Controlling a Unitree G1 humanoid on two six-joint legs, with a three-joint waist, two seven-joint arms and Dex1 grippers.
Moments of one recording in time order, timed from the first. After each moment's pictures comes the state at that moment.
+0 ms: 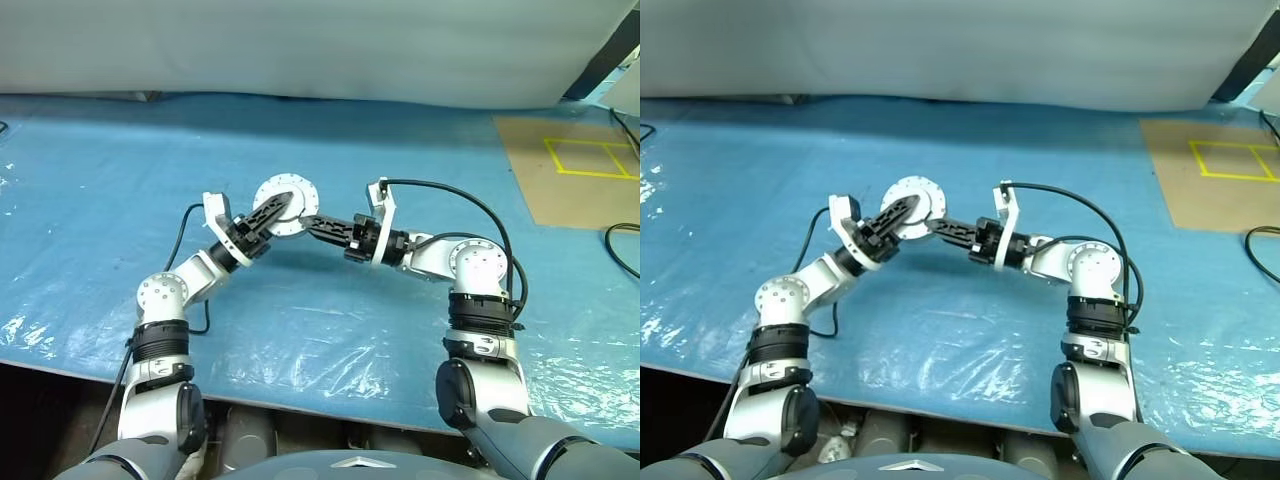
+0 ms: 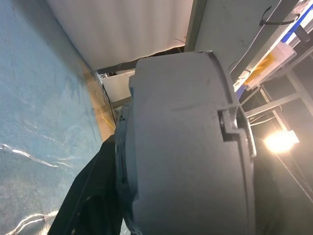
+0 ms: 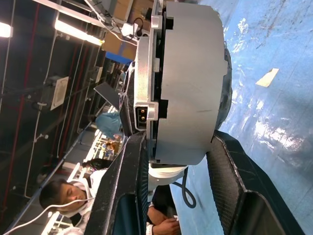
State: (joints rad) left arm -0.50 0.15 0.37 0.29 -1.16 1.03 -0.67; right arm -0.65 -0.09 -0.31 0.14 1.01 1.38 0.45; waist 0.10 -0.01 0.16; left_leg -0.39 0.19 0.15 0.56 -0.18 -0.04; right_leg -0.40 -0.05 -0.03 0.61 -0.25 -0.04
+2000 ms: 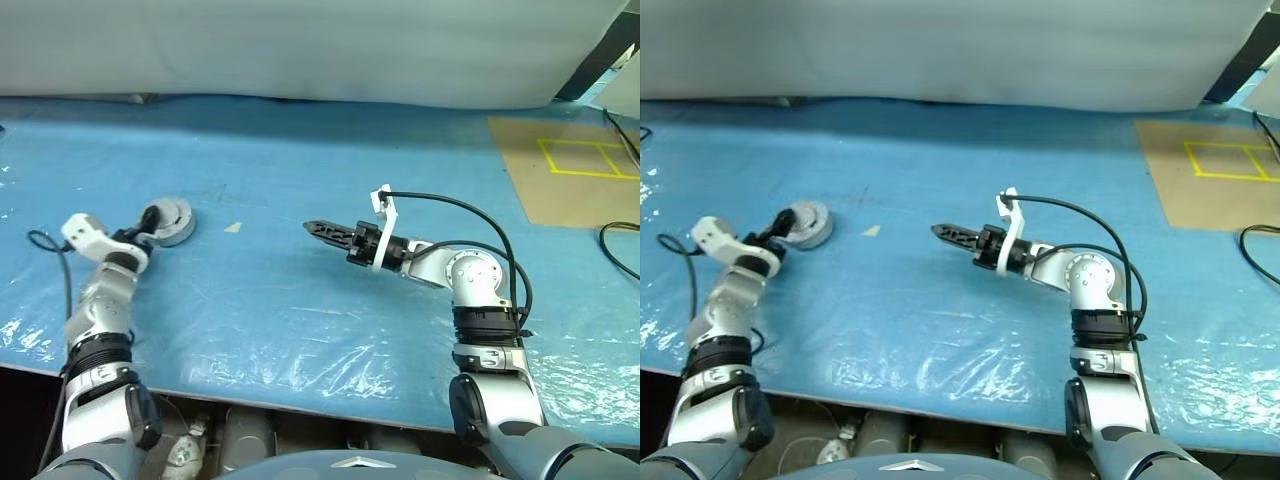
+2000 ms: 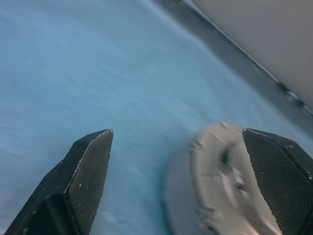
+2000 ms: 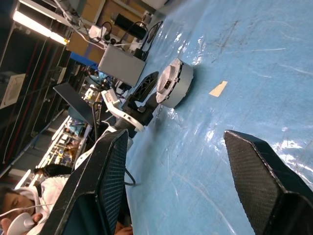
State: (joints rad) left arm -0.45 0.41 0.59 0.57 -0.63 0.22 -0.24; right arm -0.57 -0.16 -0.16 0.09 0.91 1.18 0.49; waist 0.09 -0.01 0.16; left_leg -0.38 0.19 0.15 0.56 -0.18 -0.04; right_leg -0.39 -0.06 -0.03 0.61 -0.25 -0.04
